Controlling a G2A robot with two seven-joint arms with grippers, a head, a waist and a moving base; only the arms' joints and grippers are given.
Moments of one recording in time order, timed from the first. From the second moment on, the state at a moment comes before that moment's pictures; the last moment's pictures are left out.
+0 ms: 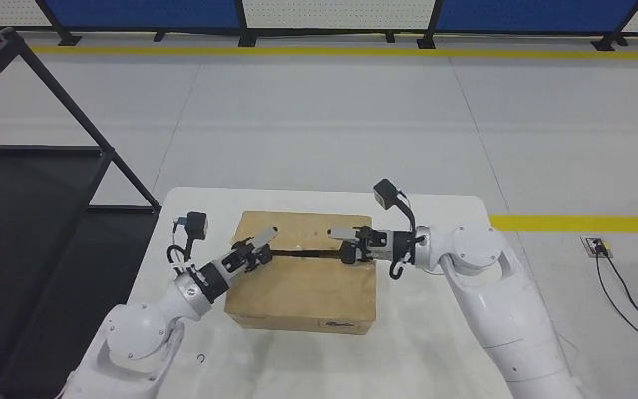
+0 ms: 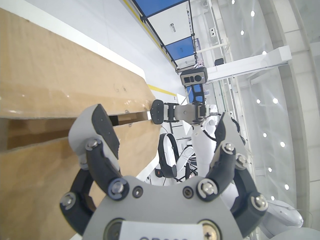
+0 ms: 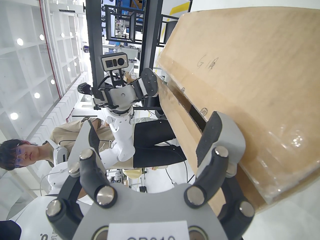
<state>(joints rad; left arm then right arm) 1.09 -1.07 -1.39 -1.80 -0.19 0.01 -0.58 -0.61 -1.32 1.19 -1.25 0.12 0.01 1.15</state>
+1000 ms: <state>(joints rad) 1.36 -1.02 -1.92 -1.76 -0.40 -0.14 -0.81 -0.60 -1.30 1.13 -1.21 0.03 -0.07 1.15</state>
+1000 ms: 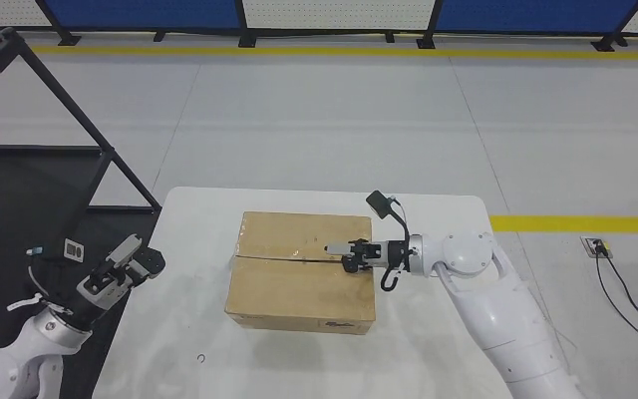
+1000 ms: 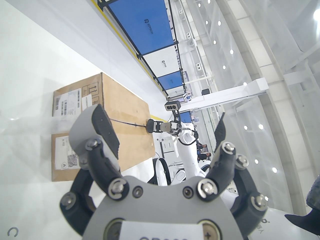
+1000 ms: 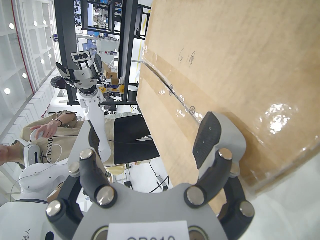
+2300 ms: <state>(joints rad) 1.40 -1.02 -1.67 -1.68 1.02 -0.42 -0.25 -0.60 -1.29 1.07 -1.25 0.09 -0.09 1.09</state>
